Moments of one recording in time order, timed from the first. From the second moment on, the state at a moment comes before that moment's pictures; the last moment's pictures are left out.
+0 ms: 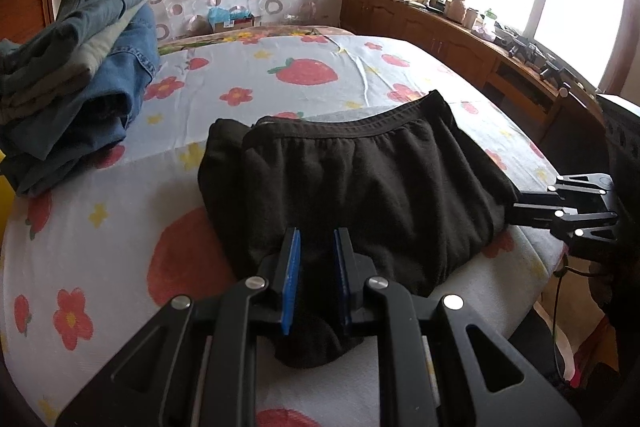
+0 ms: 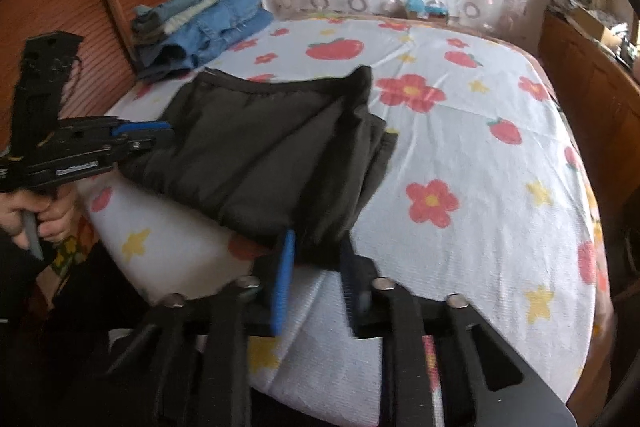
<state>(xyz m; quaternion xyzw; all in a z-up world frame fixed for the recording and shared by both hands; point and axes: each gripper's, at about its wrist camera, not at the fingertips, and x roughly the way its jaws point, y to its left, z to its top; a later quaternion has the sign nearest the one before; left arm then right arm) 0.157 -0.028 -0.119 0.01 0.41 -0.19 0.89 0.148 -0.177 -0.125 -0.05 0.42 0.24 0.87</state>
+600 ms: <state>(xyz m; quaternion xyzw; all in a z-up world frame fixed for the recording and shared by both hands) 0.152 -0.024 -0.122 0.00 0.40 -0.20 0.89 0.150 -0.191 -0.100 -0.04 0.39 0.19 0.90</state>
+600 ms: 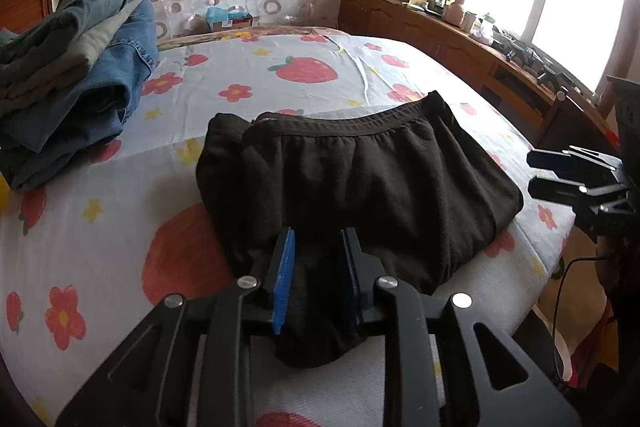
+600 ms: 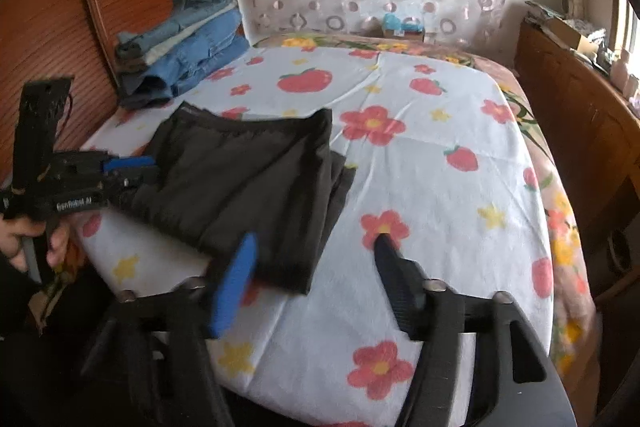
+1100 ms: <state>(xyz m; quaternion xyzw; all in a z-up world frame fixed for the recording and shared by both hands) 0.143 -0.029 -0.126 0.02 0.37 -0.19 0.91 0.210 -0.170 -0.114 -0.04 0.42 0.19 0.89</state>
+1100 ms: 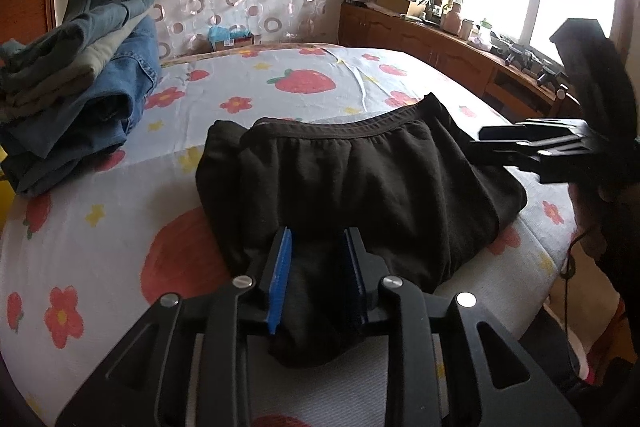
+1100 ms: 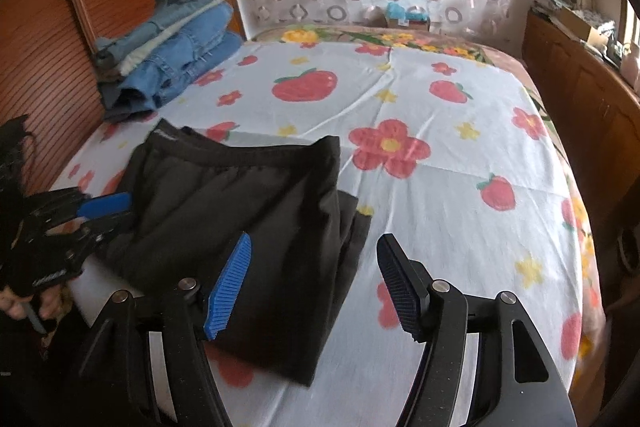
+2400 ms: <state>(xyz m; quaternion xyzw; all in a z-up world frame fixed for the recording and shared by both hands) 0.207 -0.001 -0.125 0.02 0.41 -0.17 0.90 0.224 -0.170 -0.129 -0.05 0.42 0.21 0.88</state>
